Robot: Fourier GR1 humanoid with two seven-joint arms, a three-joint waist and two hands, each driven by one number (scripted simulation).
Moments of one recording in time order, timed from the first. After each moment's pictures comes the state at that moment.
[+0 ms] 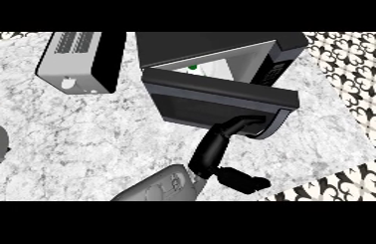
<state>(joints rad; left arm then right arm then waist) -0.65 0.00 -0.97 -1.11 0.40 0.61 -0.36 0.46 -0.45 -0.21 -1.88 -0.56 0.49 -0.57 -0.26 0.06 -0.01</state>
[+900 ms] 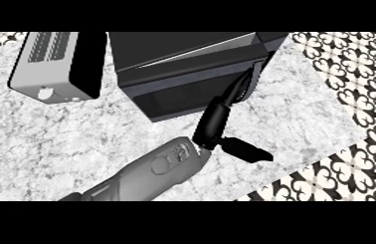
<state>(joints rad) -0.84 0.00 -0.93 -0.98 0.58 0.68 -0.44 0.37 -0.54 -0.22 -1.90 -0.70 0.55 -0.50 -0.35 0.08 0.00</state>
